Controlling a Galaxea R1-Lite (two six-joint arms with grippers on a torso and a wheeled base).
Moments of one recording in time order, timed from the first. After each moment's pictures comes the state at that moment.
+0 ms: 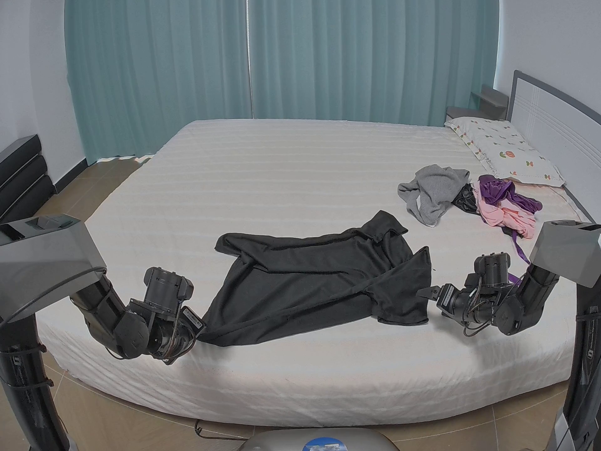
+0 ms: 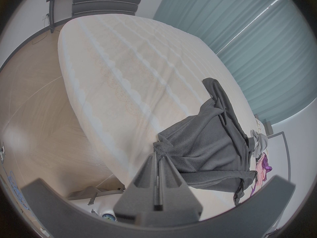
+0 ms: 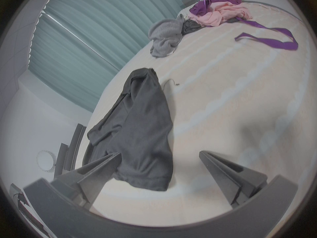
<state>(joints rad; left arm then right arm) -0.29 2.14 -0.69 -0.52 0.18 -1.09 0.09 2.36 -0.80 -0.89 0.26 0.64</state>
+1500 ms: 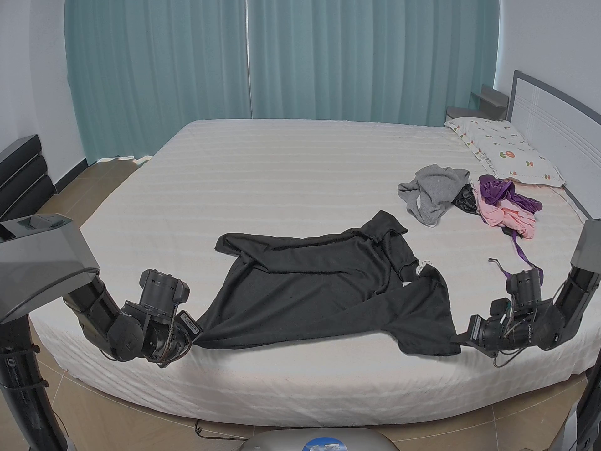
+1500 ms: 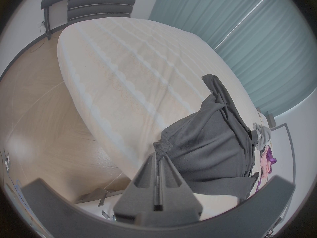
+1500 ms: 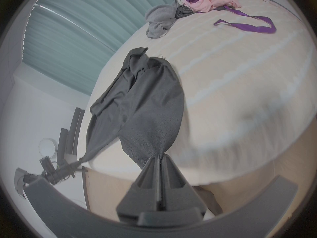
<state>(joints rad) -0.29 2.11 -0.65 -0.50 0.18 -1.03 0.03 2.11 -0.46 -0.75 0.38 0.52</state>
